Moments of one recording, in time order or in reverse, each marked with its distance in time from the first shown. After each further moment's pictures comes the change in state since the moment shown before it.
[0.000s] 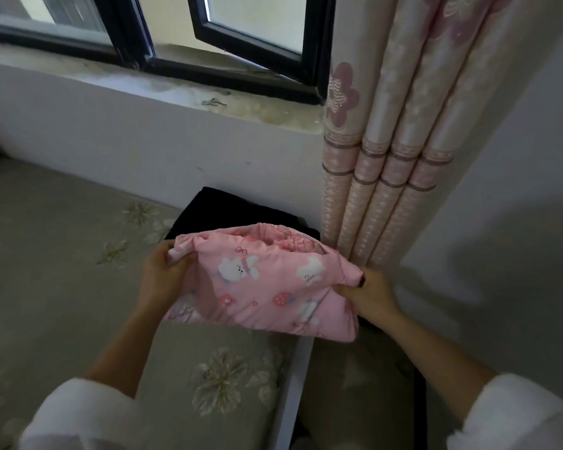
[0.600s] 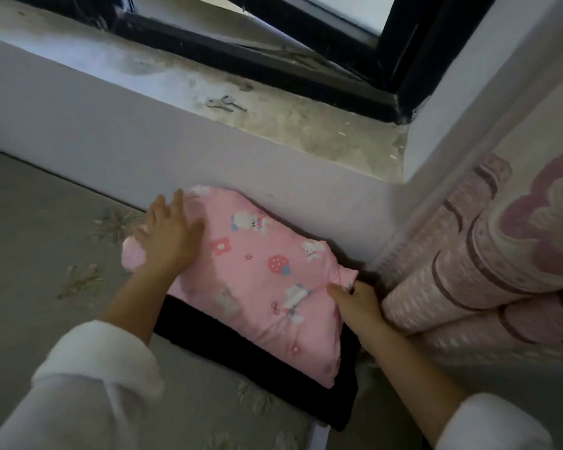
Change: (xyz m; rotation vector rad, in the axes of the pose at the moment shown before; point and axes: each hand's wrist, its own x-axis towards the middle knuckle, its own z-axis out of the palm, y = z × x) left_hand 0.268 -0.046 0.079 0.629 -0.074 -0.089; right_hand 0.210 -0.036 0.108 0.087 0.032 0.322
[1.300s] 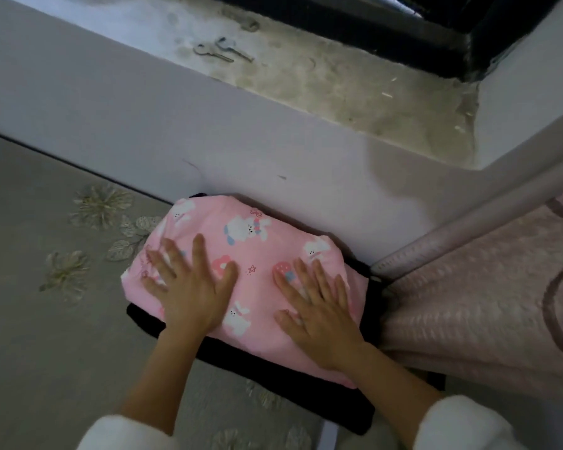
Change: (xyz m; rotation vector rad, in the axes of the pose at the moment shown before) left_hand -0.053 -0.032 0.086 0.142 -0.192 -0.056; right_hand 0.007 0.024 0.070 -1.022 -0.352 -0.508
